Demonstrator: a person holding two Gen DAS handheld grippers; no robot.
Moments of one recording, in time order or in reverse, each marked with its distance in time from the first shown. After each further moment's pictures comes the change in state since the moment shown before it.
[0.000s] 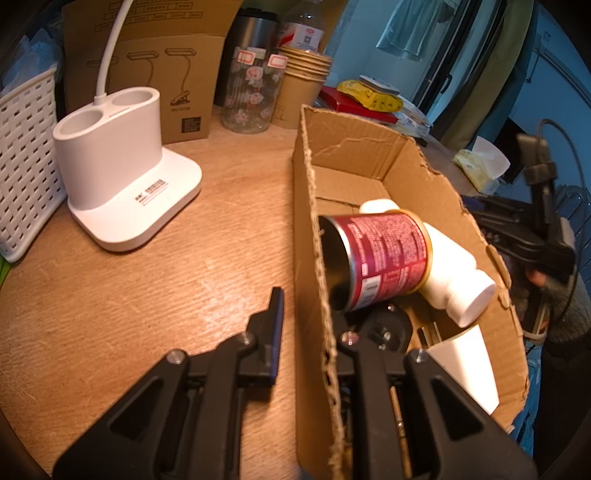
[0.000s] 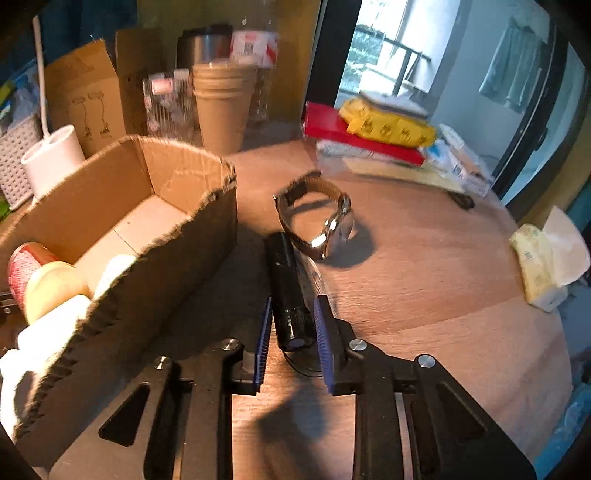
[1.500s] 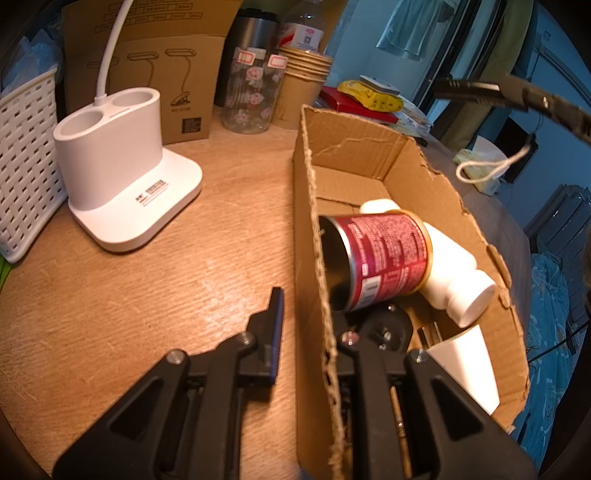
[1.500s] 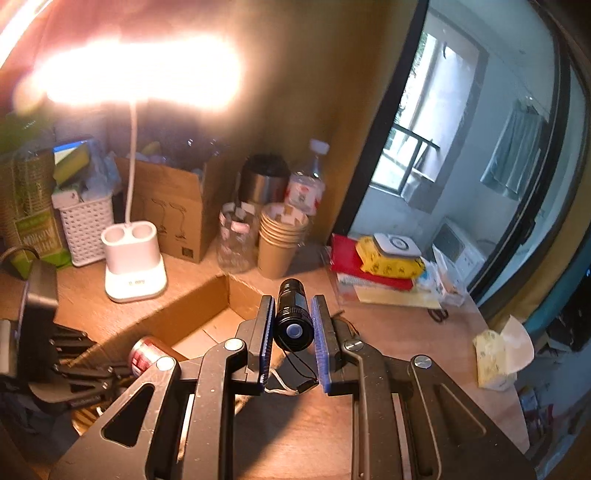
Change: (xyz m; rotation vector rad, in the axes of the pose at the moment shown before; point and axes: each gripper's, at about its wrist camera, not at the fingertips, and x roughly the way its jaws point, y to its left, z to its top) left arm 0.000 0.000 0.000 0.000 0.000 0.000; right arm -0.129 0.051 0.061 -0.124 -0.290 0.012
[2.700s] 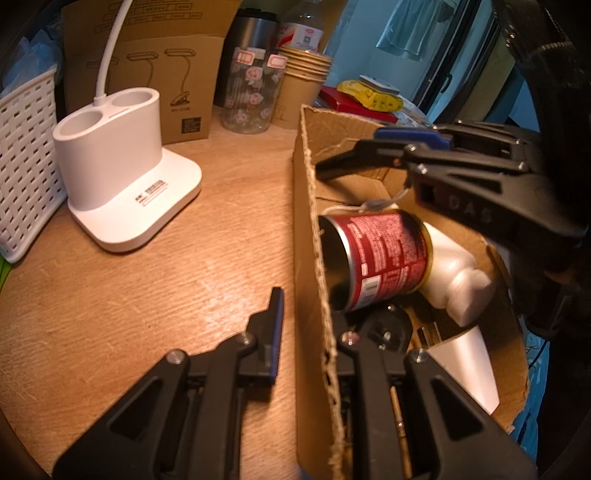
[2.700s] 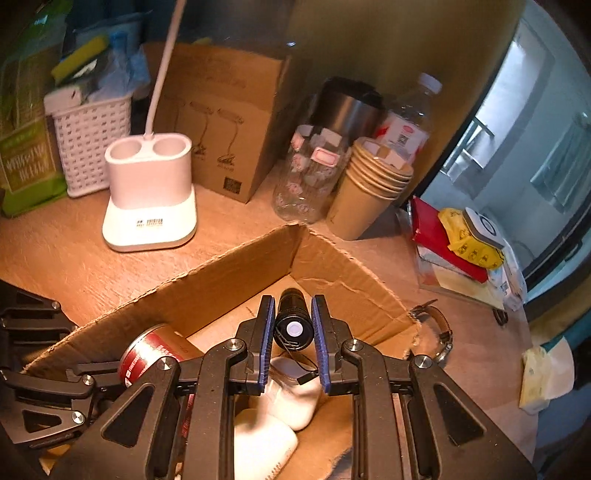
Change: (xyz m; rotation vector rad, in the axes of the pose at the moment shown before) left arm 0.000 0.000 0.000 0.000 0.000 0.001; right arm 0.106 0.073 -0.022 -0.164 0.201 0.107
